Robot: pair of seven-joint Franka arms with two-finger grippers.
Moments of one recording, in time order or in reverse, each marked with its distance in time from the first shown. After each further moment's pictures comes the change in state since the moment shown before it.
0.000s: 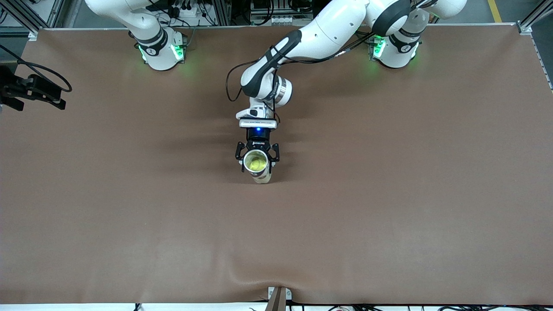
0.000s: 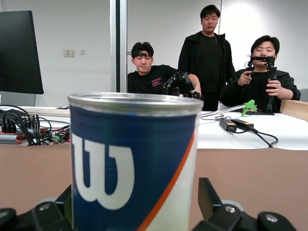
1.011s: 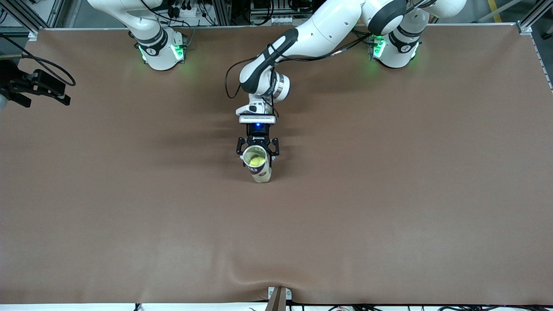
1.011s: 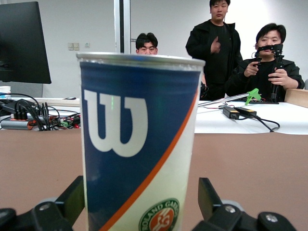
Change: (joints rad) left arm -0.037 0.009 -0.014 -0.028 -0.065 -0.045 0.001; right arm -0.310 -0.113 0.314 -0.177 0.001 0.087 0.000
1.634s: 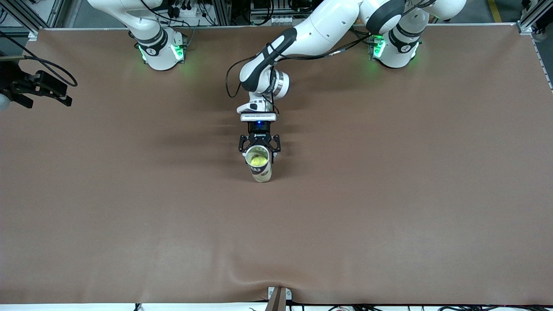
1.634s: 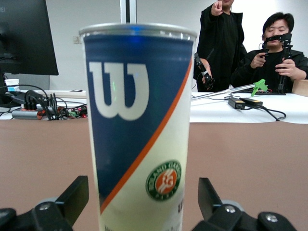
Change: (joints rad) left arm -0.011 0.001 -0.015 -0.025 -0.049 -0.017 0.000; right arm -0.001 -0.020 0.001 -0.041 0.000 0.029 0.000
